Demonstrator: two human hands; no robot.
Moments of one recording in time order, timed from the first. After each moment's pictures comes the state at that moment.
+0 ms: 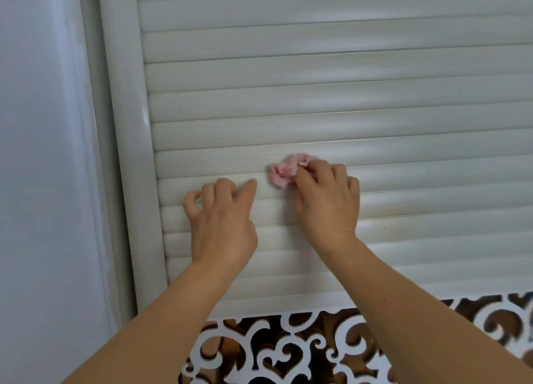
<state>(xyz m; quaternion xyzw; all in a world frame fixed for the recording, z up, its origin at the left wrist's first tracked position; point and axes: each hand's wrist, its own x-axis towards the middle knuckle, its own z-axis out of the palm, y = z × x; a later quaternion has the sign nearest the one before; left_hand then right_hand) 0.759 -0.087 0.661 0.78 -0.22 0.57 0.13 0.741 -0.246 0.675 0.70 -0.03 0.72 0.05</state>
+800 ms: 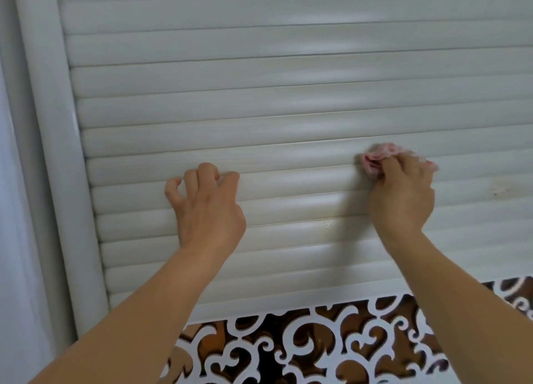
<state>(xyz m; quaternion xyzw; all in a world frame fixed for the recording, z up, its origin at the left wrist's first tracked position) 0.739 -0.162 0.684 0.79 -0.18 0.57 0.14 0.677 -0.409 0.680 0.72 -0.23 0.65 -0.10</state>
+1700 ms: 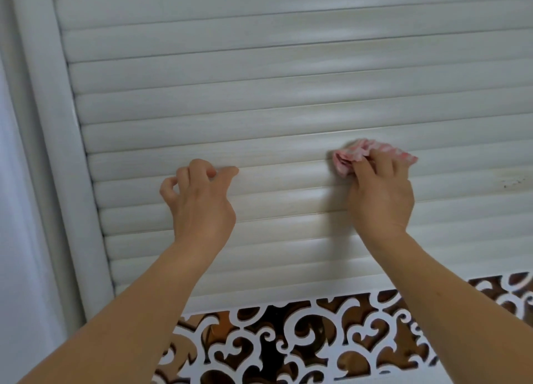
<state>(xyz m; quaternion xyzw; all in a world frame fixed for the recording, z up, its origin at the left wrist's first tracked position) 0.734 -0.156 0.683 0.81 -0.18 0.54 0.17 0.694 -0.396 0.665 0.70 -0.12 0.70 0.01</state>
